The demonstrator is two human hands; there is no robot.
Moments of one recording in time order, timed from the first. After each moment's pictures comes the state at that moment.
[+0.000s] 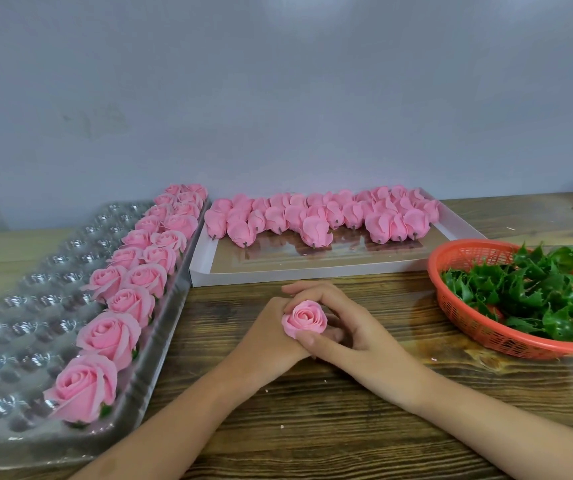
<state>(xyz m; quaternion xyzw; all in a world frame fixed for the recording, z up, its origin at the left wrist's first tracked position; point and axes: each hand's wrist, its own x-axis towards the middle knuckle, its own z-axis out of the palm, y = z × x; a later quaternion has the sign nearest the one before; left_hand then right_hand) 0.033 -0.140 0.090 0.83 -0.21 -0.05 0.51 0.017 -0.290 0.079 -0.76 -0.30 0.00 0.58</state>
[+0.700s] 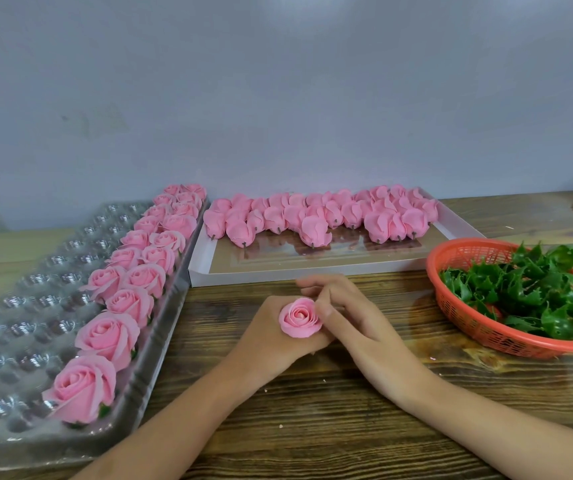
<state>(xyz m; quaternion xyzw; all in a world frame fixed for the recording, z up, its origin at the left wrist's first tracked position) 0.034 -0.138 0.088 0.79 -0.24 -0.03 0.56 0.014 -0.287 0.081 -0.74 -0.24 -0.06 0.63</state>
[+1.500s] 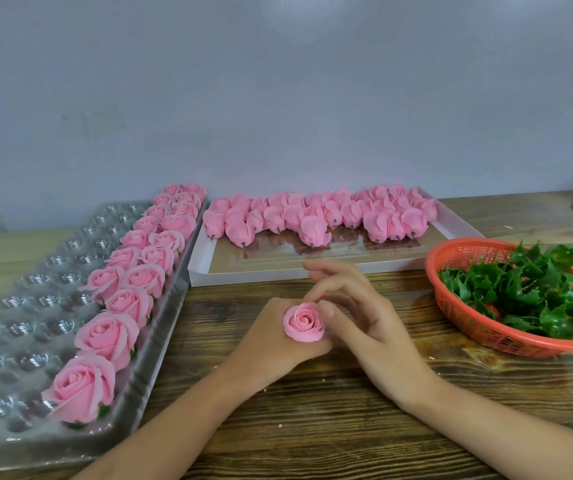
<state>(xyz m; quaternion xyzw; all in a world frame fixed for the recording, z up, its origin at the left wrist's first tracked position) 0.031 -0.139 0.089 0.80 -0.24 -0.04 0.55 0.013 -0.291 0.081 -0.73 -0.27 -0.12 0.62</state>
